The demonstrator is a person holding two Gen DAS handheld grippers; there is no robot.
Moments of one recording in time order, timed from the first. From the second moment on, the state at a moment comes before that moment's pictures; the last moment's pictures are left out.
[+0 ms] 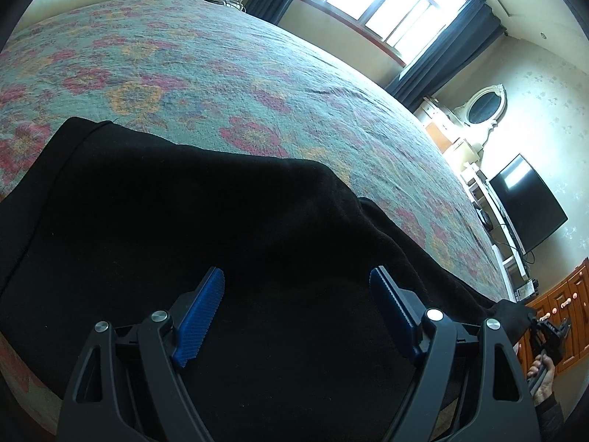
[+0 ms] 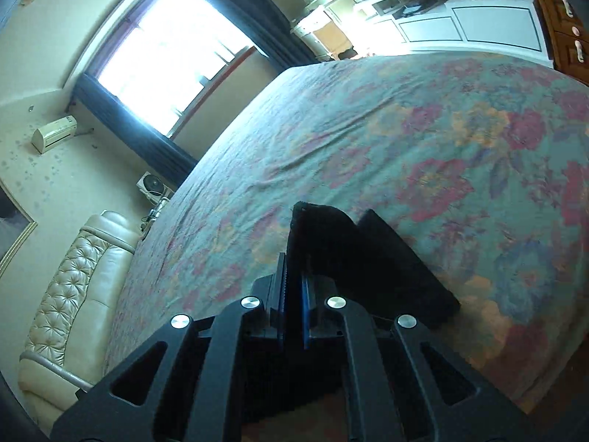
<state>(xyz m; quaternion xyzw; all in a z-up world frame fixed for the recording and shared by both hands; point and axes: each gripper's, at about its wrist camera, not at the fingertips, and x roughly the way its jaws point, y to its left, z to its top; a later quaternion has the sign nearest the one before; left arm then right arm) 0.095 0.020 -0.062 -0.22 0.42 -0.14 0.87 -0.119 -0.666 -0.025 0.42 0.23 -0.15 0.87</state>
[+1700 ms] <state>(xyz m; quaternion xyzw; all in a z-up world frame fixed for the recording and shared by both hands) 0.095 -0.010 -0.049 -0.23 0.41 -0.15 0.87 0.089 -0.516 -0.038 -0.02 0.53 0.10 0.84</state>
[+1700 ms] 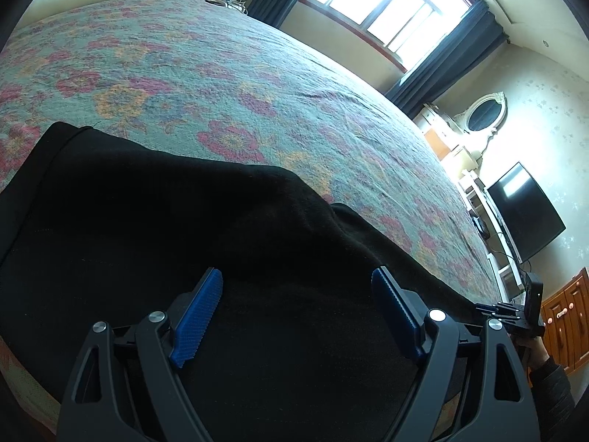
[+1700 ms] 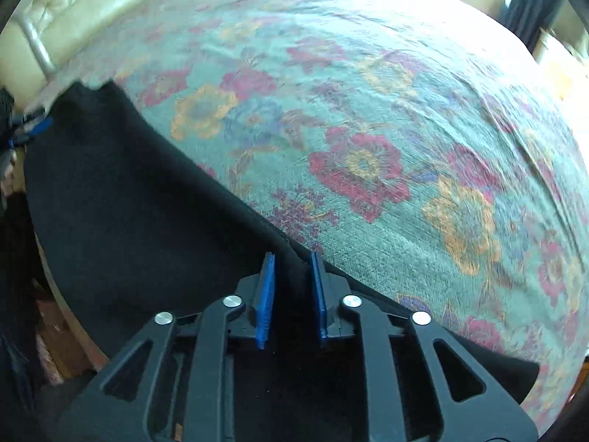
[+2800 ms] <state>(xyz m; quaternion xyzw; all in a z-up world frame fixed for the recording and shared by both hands) 0.076 -0.149 -0.068 -0.10 0.44 -0.28 0.85 -0.118 -0.720 -0.092 0.51 0.28 -0.14 0.80</state>
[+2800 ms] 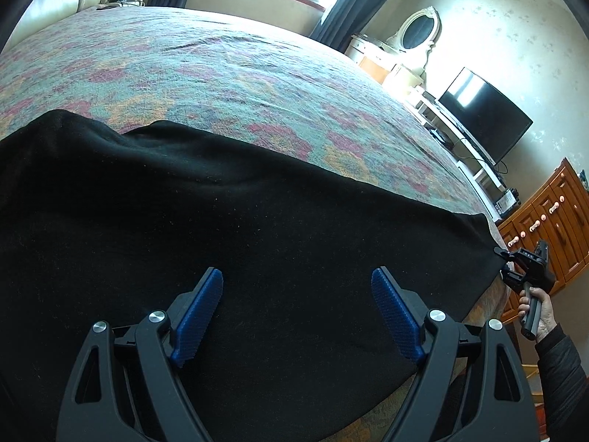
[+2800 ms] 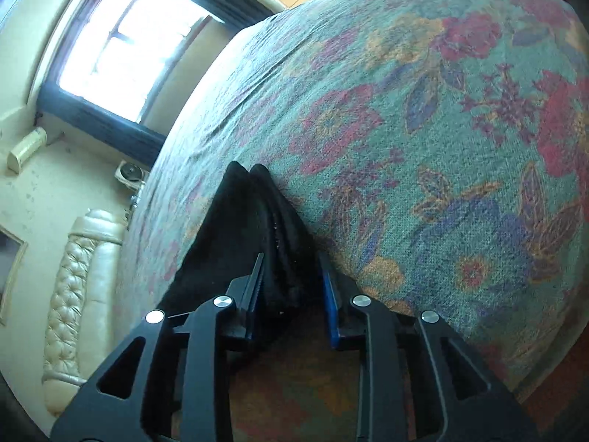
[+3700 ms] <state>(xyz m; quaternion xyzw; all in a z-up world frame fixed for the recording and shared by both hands) 0.054 -0.069 -0.054 -0.17 0.43 -0.24 0.85 -0.101 -0.679 -0.116 0.57 0.20 -0.15 0.78</state>
